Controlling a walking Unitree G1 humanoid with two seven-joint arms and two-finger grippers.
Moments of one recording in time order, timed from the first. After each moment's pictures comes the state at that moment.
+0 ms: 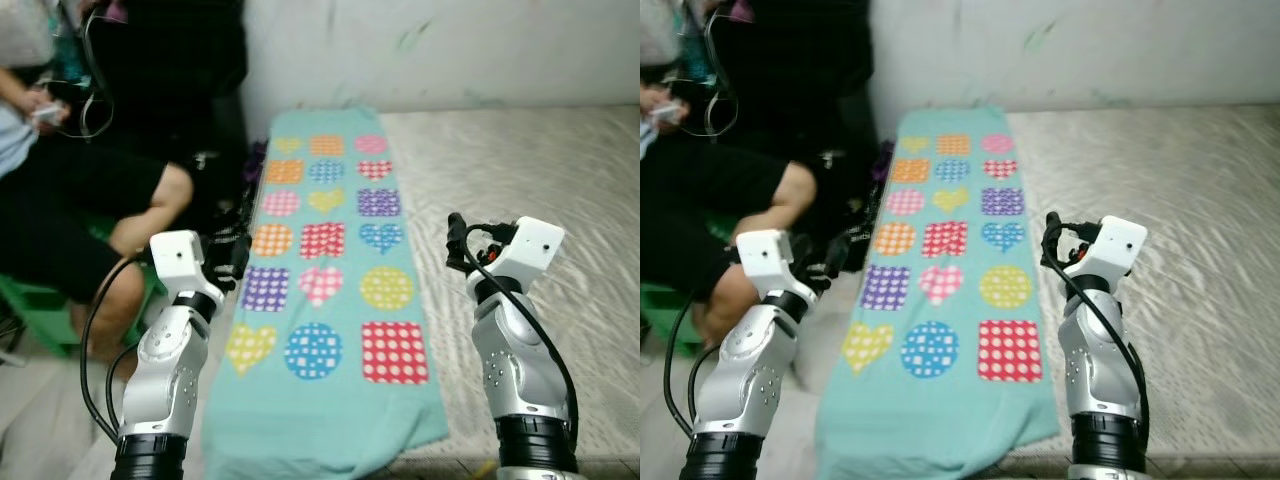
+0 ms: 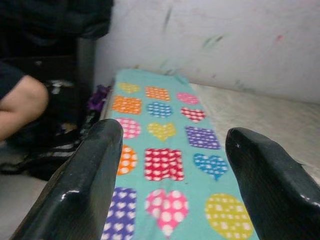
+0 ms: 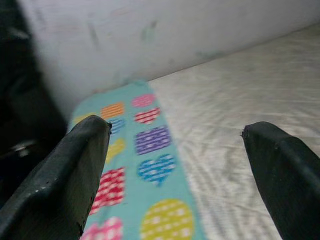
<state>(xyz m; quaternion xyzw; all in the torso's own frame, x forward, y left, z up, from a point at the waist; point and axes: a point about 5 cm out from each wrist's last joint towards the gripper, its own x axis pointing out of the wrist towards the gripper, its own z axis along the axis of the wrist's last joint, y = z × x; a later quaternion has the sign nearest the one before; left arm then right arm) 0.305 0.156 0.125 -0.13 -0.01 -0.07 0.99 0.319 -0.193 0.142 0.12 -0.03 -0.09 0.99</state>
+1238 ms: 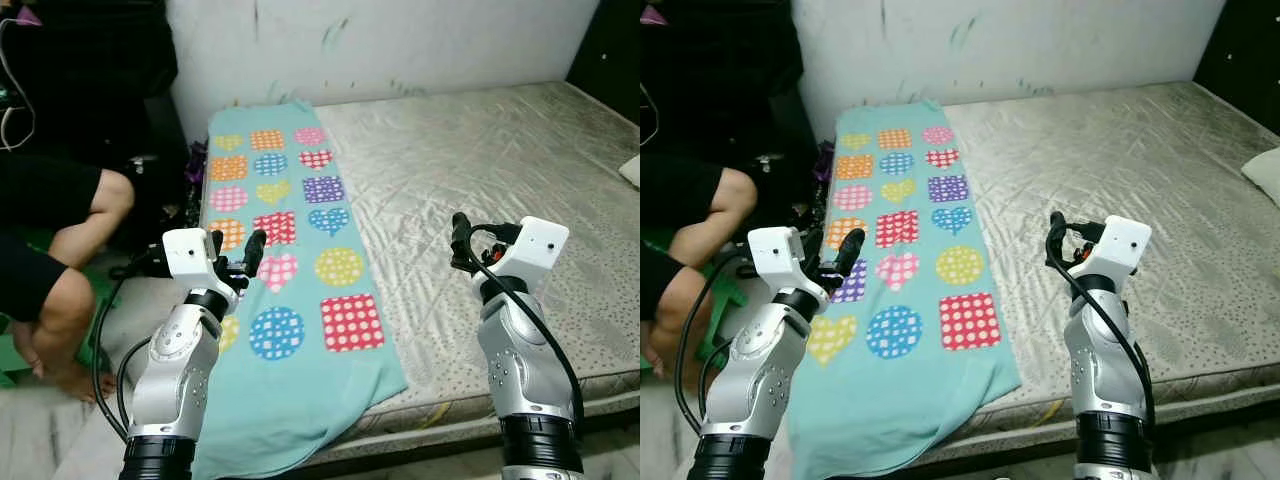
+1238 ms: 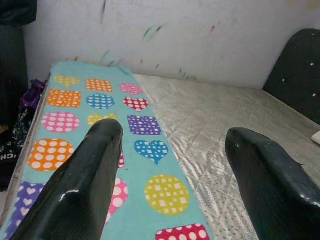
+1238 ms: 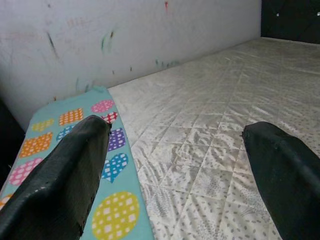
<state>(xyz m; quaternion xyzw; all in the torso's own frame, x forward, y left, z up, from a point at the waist) 0.303 0.144 0.129 -0.13 -0.01 -0.09 0.99 0.320 -0.194 0.141 0.10 -0.03 -0.08 0.99</state>
